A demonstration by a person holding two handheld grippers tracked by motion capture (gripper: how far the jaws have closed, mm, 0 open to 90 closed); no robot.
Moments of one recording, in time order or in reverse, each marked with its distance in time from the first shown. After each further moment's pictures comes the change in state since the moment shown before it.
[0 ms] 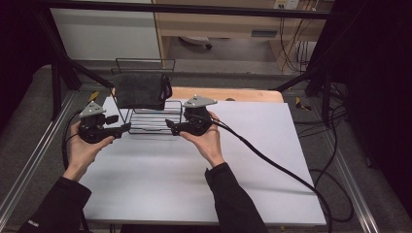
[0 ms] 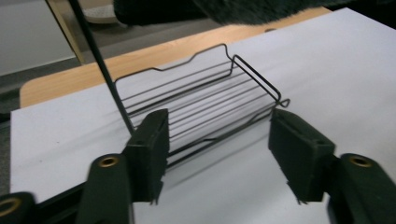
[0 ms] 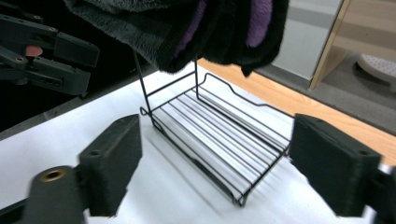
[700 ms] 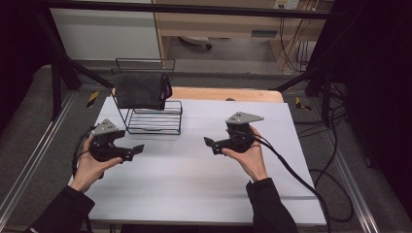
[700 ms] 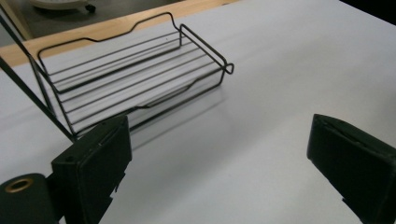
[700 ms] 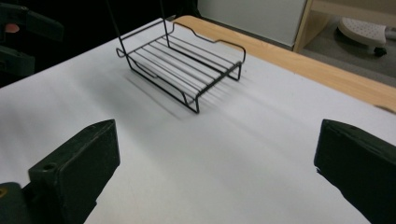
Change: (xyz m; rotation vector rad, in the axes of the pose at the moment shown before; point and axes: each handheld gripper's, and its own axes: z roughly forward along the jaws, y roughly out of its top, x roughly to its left) left arm -0.041 -0.034 0.006 0.033 -0.111 0.026; right arm -0.044 -0.058 -0.096 0.070 -0.042 0.050
